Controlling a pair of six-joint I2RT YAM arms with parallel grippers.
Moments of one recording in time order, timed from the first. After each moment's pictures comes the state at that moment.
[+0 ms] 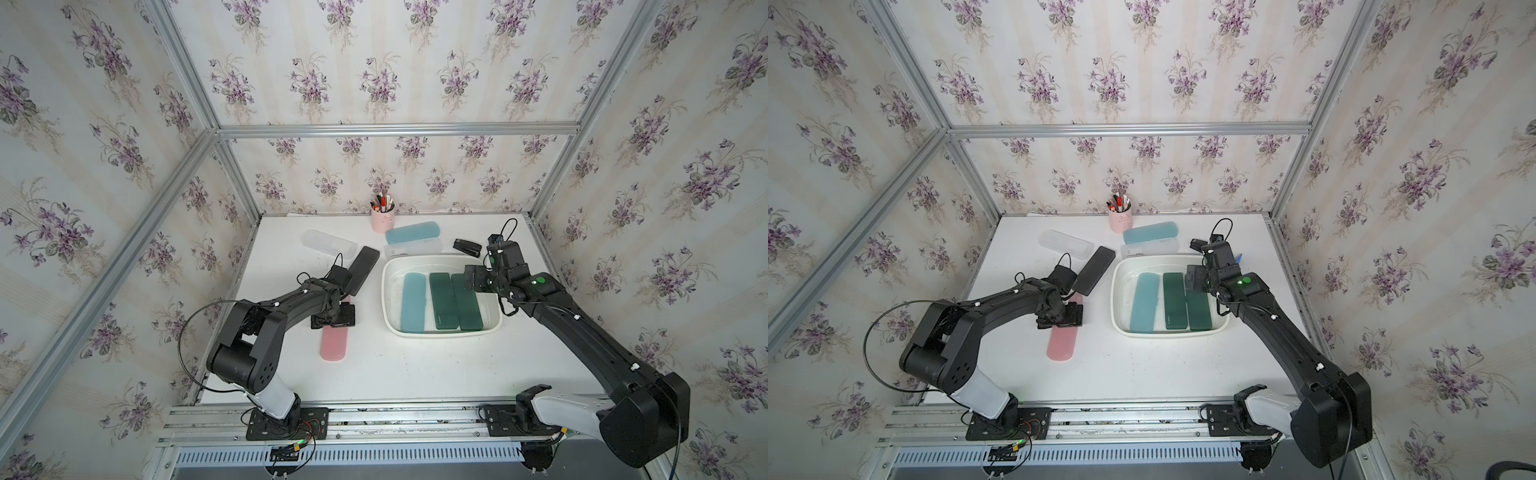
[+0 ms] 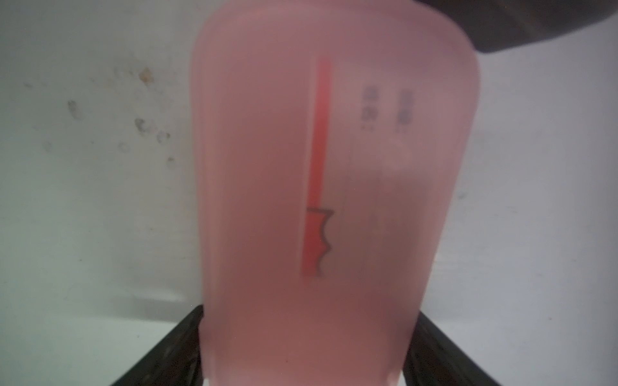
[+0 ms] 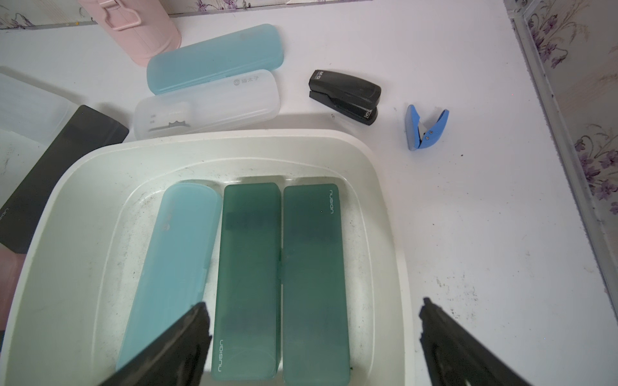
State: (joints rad) left arm -0.36 1.63 0.88 -0.67 -0.06 -0.45; right arm 0.39 1.22 1.02 -0.66 0.21 0.31
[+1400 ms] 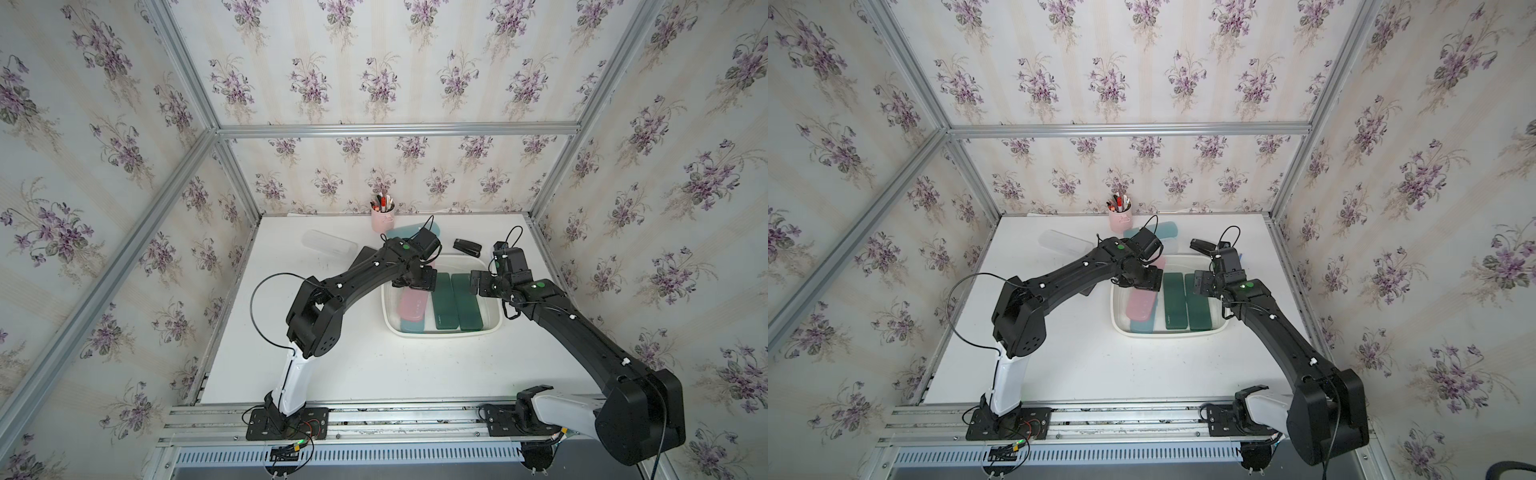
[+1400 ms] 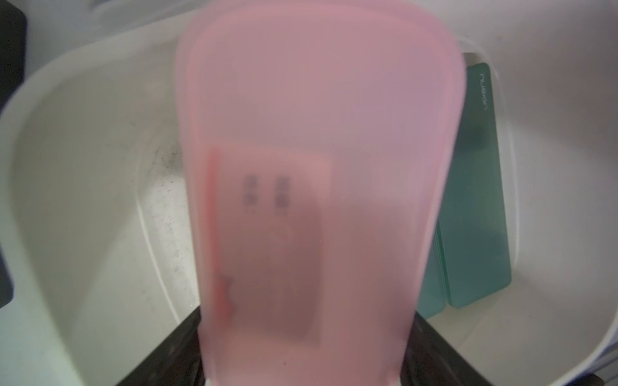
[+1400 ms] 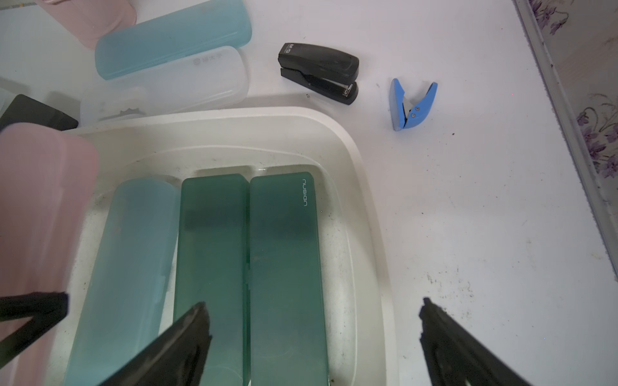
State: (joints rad) left arm -0.77 2.14 1.90 -0.96 -0.01 -0.57; right arm 0.29 1.23 0.90 -0.56 0.17 0.28
